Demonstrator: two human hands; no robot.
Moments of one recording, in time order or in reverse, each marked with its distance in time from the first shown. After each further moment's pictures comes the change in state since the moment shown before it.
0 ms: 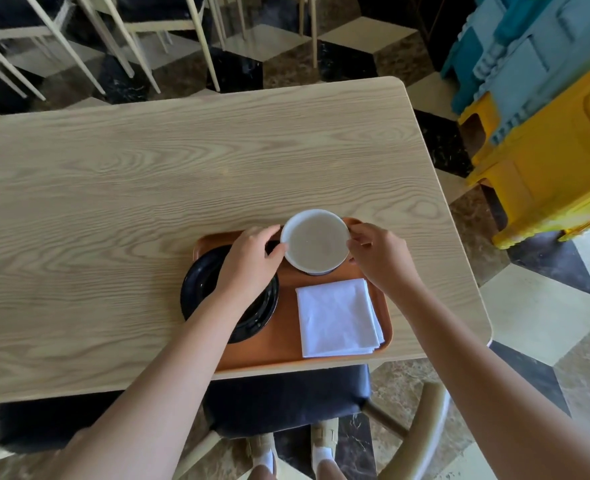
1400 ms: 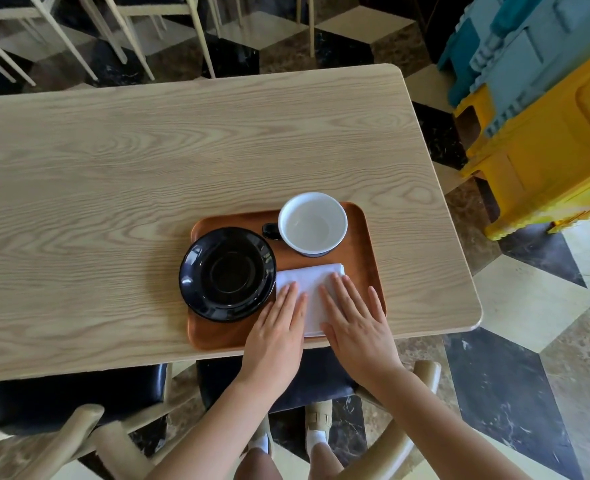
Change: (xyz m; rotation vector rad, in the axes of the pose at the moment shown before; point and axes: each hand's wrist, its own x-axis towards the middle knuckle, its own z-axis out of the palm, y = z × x) left_hand -0.119 -0.032 0.081 0.556 -0.057 0.355; right_hand -0.107 0.066 0.064 -0.814 -0.069 -0.376
